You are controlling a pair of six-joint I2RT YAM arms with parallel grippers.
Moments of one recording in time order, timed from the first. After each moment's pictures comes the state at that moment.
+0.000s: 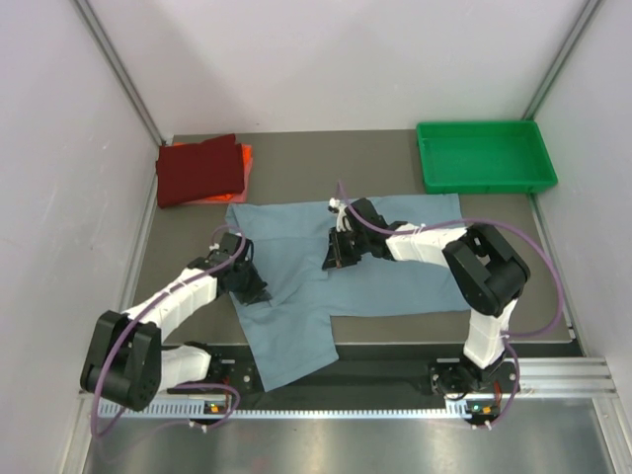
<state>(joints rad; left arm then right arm) -0.33 1.21 0.57 -0.50 0.13 -0.91 0.69 1.85 1.05 -0.05 -0.41 0.47</state>
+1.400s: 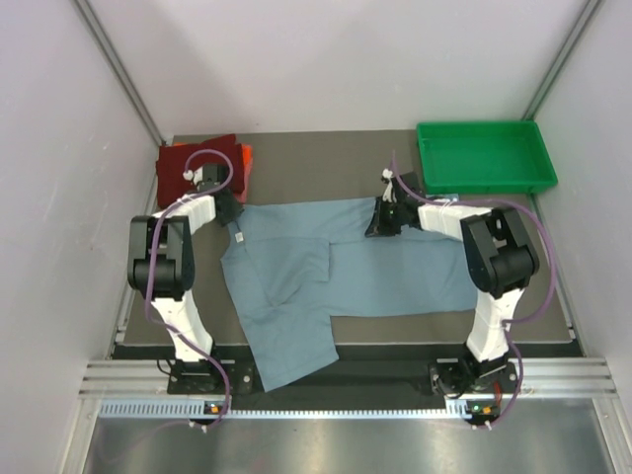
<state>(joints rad) -0.02 1.88 1.22 -0.25 -0.14 -0.66 0.36 1.93 1.17 -0.17 -0.32 0.44</state>
